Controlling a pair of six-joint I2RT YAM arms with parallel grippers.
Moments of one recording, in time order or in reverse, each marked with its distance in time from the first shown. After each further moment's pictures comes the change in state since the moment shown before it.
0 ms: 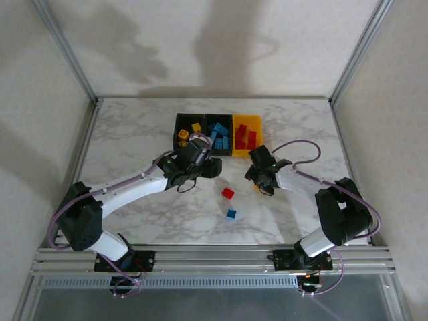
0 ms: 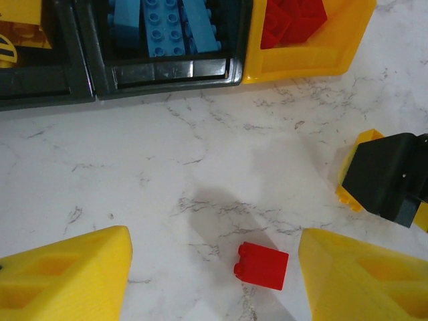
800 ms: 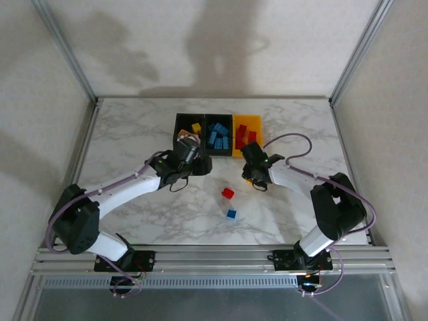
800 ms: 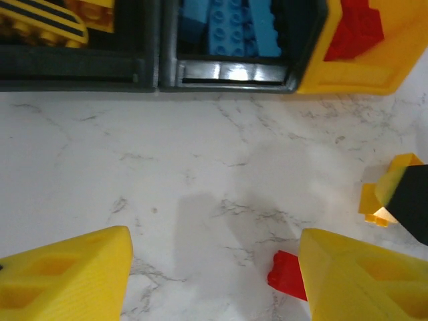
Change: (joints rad) left arm 0.127 -0.080 -0.103 0.024 0.031 -0.067; right arm 0.077 0.046 0.177 -0.045 0.016 -0.058
